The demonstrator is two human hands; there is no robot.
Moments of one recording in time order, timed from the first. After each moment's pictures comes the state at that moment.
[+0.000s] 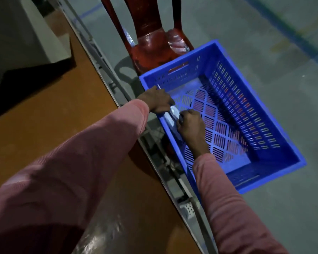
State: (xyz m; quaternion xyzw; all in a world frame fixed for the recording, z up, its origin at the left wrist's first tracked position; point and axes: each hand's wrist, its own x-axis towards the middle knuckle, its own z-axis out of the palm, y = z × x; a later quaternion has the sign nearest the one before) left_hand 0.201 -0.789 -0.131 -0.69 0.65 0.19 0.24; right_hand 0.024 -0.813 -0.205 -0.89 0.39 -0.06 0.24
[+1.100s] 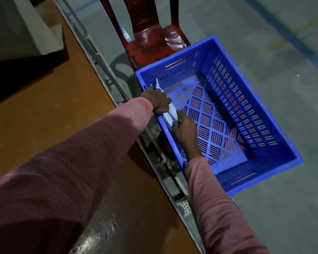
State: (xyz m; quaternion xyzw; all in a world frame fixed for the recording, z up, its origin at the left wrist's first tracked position) left_hand 0.188 -0.795 -0.146 -0.67 0.61 0.20 0.37; right_hand 0.018 -0.795 -0.235 -0.81 0.44 -0.10 0.39
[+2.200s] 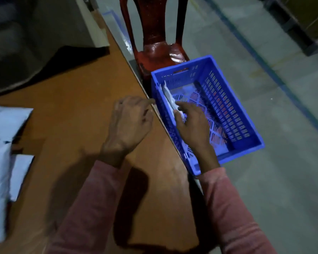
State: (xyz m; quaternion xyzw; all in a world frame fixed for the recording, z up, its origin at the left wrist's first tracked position) left_hand 0.083 -0.552 0.034 -0.86 0.47 0.02 -0.19; right_hand -0.049 -0.708 -0.043 -0.88 0.33 -0.22 0.28
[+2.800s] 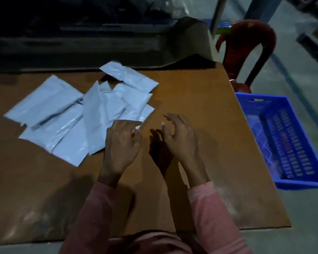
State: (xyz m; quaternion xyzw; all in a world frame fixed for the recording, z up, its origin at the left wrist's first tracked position) left_hand 0.019 -0.175 0.039 -0.93 0.19 -0.15 -0.28; right_hand -0.015 -0.365 0.036 -0.92 0.08 -0.20 0.32
